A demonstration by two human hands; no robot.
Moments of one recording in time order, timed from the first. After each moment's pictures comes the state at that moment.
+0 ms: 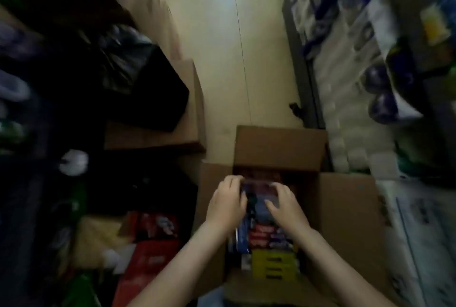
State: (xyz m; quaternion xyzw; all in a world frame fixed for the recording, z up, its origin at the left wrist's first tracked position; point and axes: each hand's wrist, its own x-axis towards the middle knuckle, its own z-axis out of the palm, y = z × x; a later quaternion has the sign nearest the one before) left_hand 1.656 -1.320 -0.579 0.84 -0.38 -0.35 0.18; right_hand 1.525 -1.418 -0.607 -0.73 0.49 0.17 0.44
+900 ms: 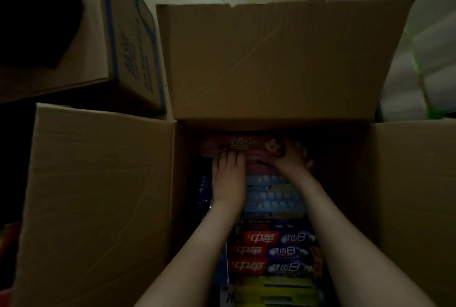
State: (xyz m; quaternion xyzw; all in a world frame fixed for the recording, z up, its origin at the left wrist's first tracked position) left_hand 1.571 -1.380 -0.932 0.85 -0.43 -0.30 -0.02; right_hand 1.479 -1.502 -0.974 -0.65 0.59 0.17 0.44
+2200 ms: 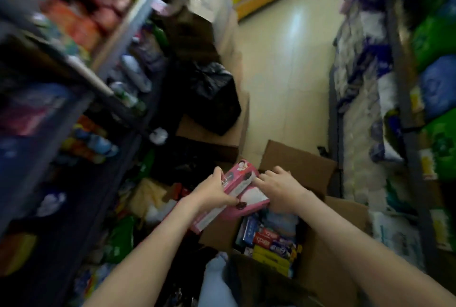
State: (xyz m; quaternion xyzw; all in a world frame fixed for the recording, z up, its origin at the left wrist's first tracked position) left_hand 1.622 -1.199 -0.383 0.87 -0.18 -0.42 0.17; right_hand 1.521 -1.378 -0.384 -0.97 -0.09 0.21 0.04
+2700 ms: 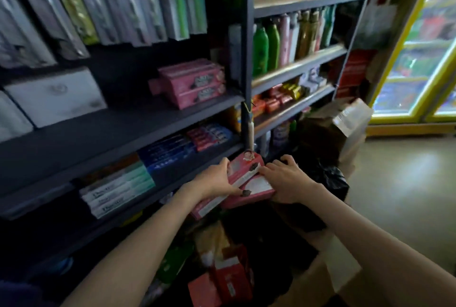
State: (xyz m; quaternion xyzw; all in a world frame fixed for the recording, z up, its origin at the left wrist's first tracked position) left_hand 1.695 -0.968 -0.160 0.97 -0.04 -0.16 0.20; right_hand 1.716 -1.178 -0.180 -0.94 -0.34 -0.02 -0.08
